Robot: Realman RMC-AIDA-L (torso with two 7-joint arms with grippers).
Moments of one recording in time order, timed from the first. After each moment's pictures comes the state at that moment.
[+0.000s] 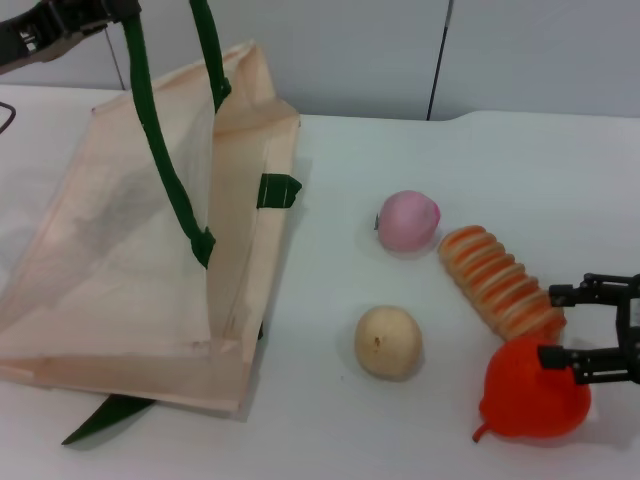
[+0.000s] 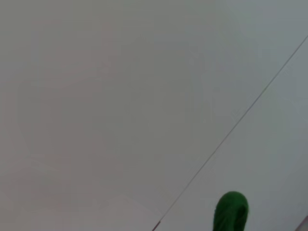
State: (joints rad) left arm -0.61 -1.84 0.47 0.52 -1.42 -1.51 1.22; right arm 0.71 2.03 0.05 -0.68 -2.81 -1.85 1.11
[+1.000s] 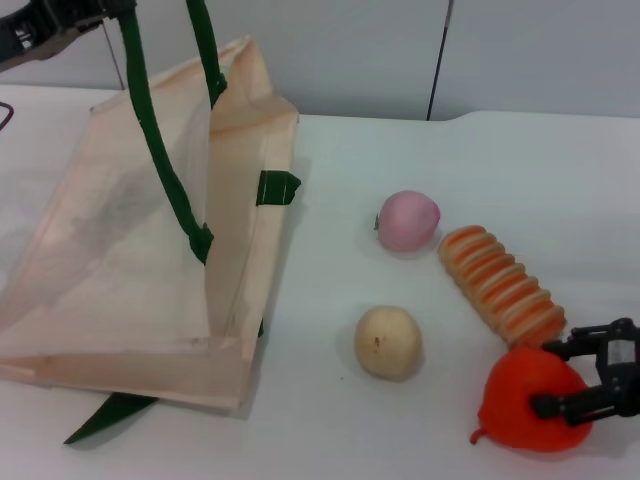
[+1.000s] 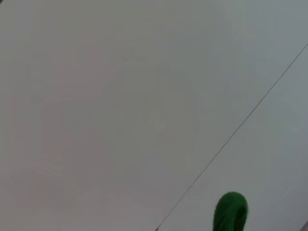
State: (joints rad) left arm -0.61 -1.84 0.47 0.49 -1.45 -1.52 1.23; right arm 0.74 2.03 -0.17 -0.63 -2.90 -1.71 1.35
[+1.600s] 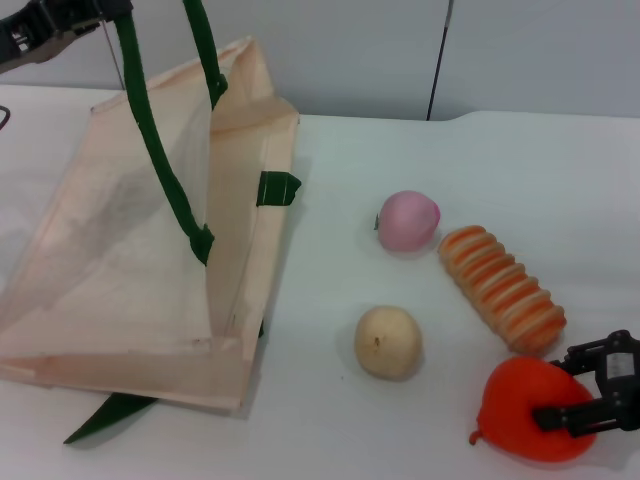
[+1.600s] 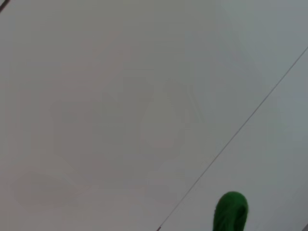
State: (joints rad) left arm -0.60 -1.84 0.47 0.49 -1.45 -1.52 1.22; right arm 0.74 2.04 -0.24 -0.63 -2.90 -1.72 1.37
